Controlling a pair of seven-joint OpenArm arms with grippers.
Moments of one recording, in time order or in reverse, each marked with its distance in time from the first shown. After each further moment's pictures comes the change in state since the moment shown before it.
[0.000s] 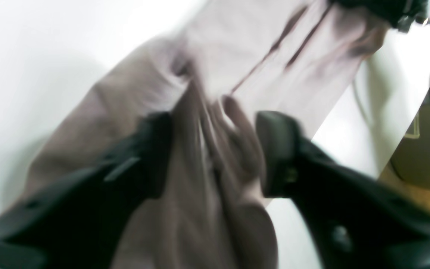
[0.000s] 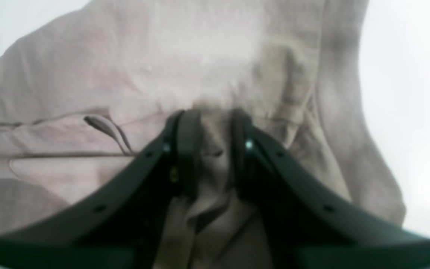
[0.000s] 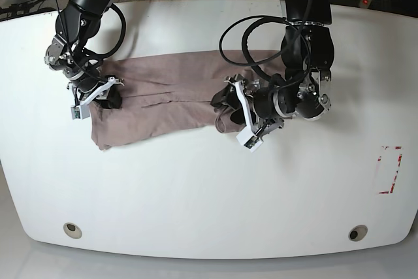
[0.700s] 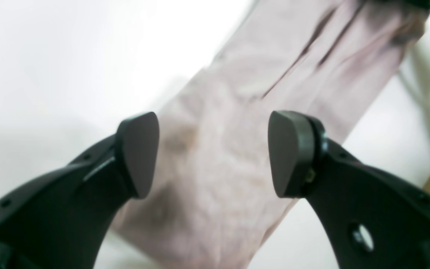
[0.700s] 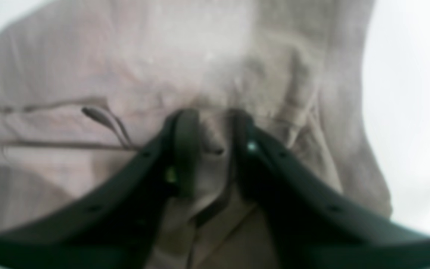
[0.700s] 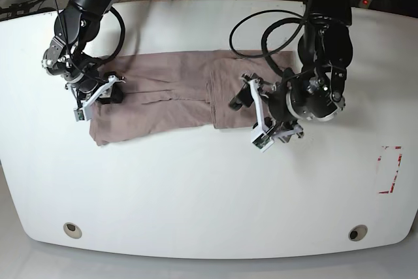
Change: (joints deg) left arm -0.6 -9.2 7.8 10.0 3.5 3.8 -0.9; right arm 0.5 -0.6 -0.2 6.8 0.6 -0.4 -10.4
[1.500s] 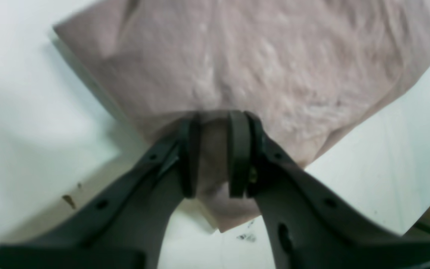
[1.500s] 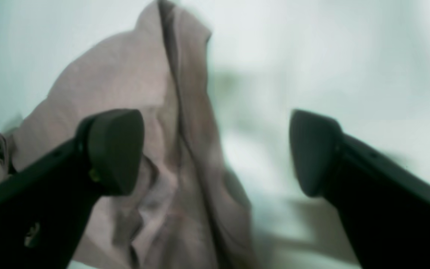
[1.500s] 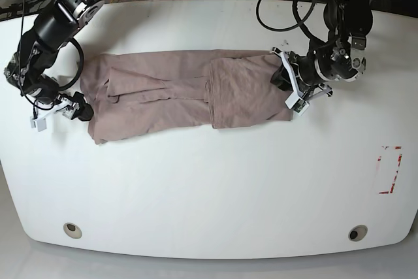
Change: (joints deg) left arm 14.3 -8.7 -7.2 -5.5 1.0 0.0 -14.5; right arm 14.4 12.3 13.9 -22.6 12.9 -0.6 -15.7
